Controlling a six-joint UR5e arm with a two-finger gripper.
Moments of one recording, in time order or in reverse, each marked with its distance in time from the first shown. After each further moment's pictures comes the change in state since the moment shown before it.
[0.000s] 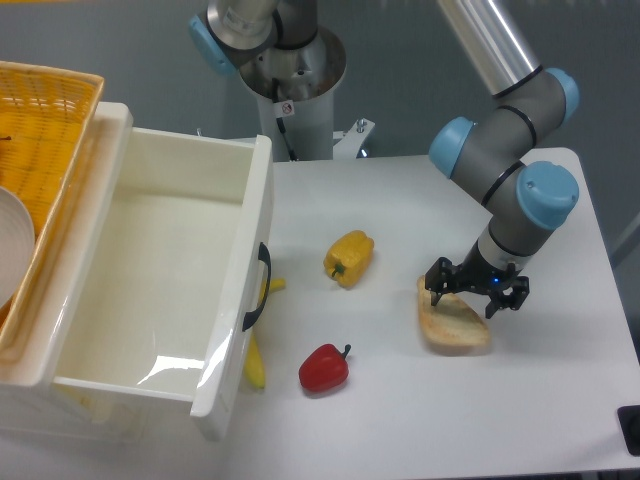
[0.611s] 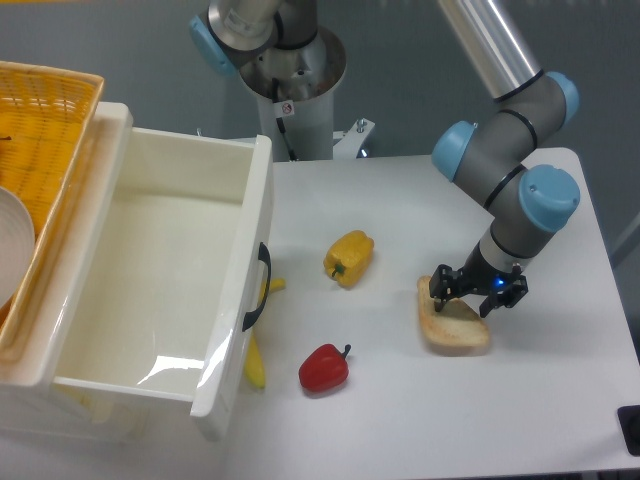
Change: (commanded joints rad) arm -0.011 -0.032 0.005 0.018 -0.002 -0.098
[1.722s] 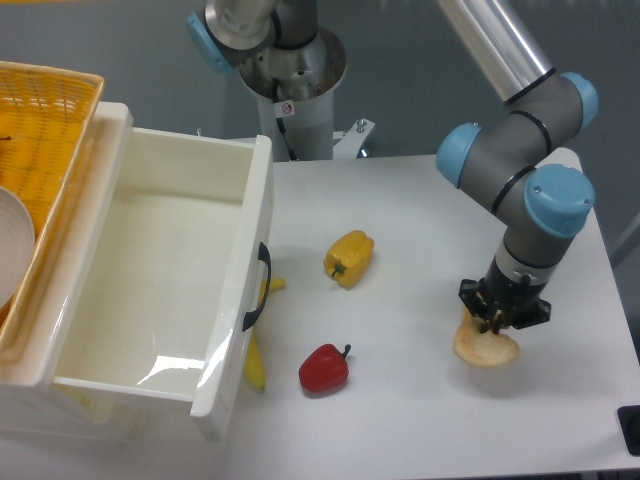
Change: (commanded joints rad) arm -0.063 -0.021 0.264 -0.133 0.192 0.510
